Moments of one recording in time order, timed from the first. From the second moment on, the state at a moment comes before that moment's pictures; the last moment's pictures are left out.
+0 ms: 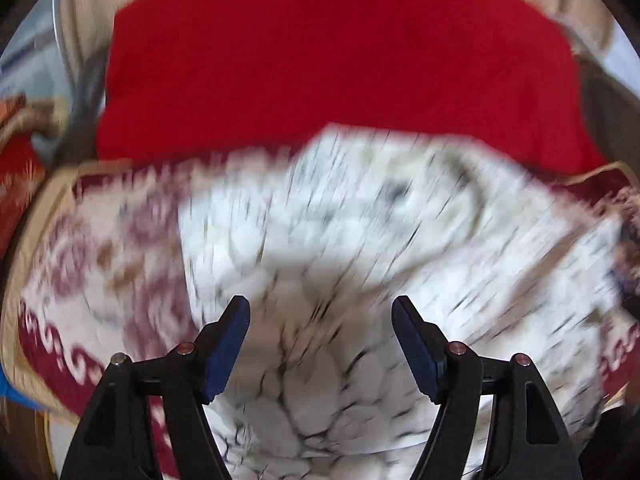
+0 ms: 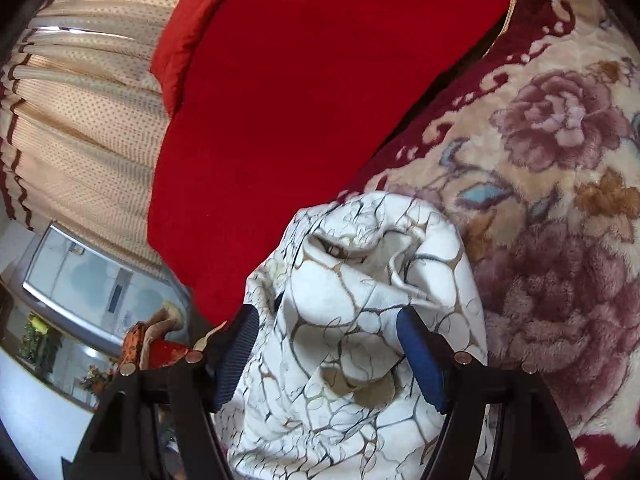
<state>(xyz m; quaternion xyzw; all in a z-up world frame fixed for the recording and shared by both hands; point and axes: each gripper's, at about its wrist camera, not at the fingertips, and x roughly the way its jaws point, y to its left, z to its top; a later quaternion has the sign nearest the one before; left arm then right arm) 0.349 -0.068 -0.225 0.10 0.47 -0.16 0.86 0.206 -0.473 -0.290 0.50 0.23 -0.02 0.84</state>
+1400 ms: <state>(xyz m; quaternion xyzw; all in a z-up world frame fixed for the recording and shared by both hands) 0.327 -0.093 -0.266 0.17 0.45 -0.12 0.86 0.272 -0.424 -0.300 0.26 0.41 -0.02 0.87</state>
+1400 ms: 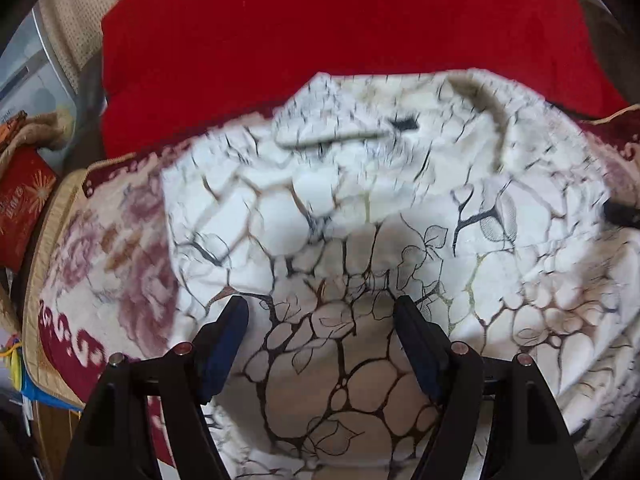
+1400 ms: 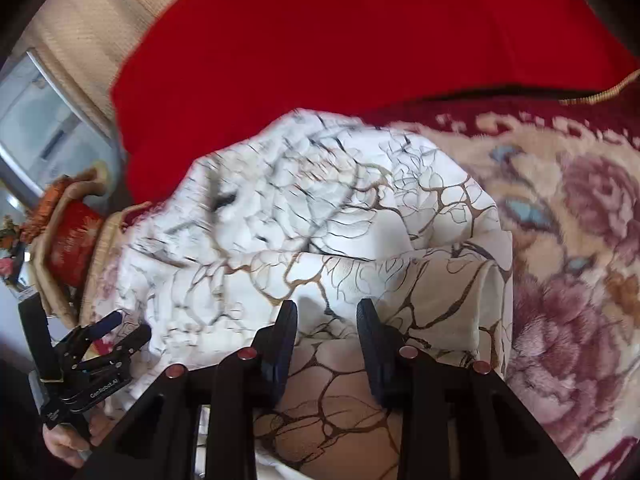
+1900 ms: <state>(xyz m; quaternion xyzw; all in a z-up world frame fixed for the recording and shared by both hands) 0.286 -0.089 -0.245 0.18 0.38 -0.11 0.90 0.224 -0.398 -0.287 0.23 0.39 0.06 0.89</state>
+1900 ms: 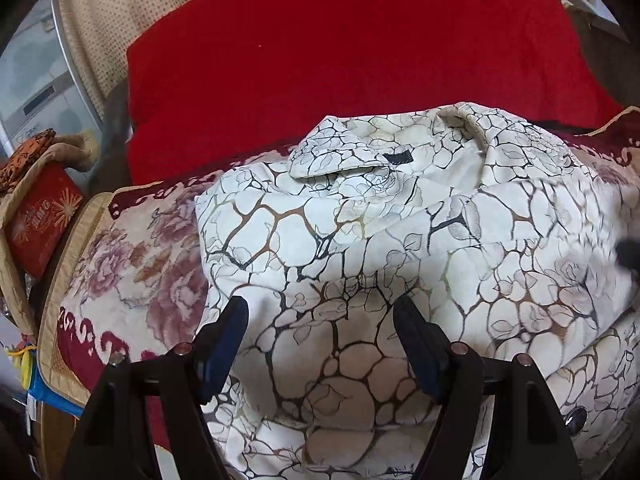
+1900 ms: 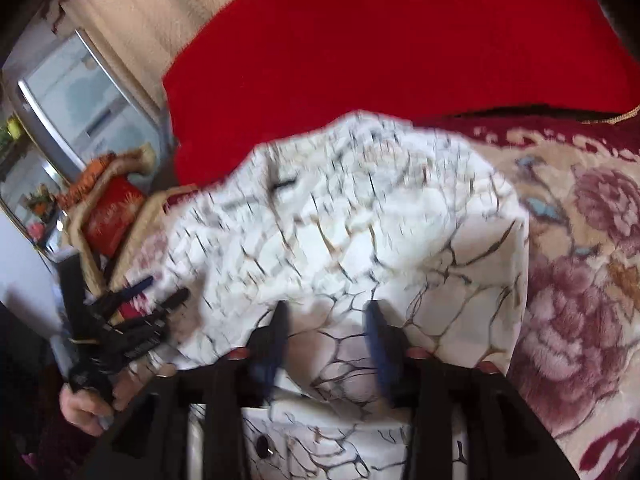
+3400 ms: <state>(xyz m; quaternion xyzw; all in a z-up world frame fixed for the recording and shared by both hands) 0.359 -0.015 -0.243 0.09 0.42 0.01 0.90 0.237 -0.391 -0.287 0.27 0.35 0.05 0.89</state>
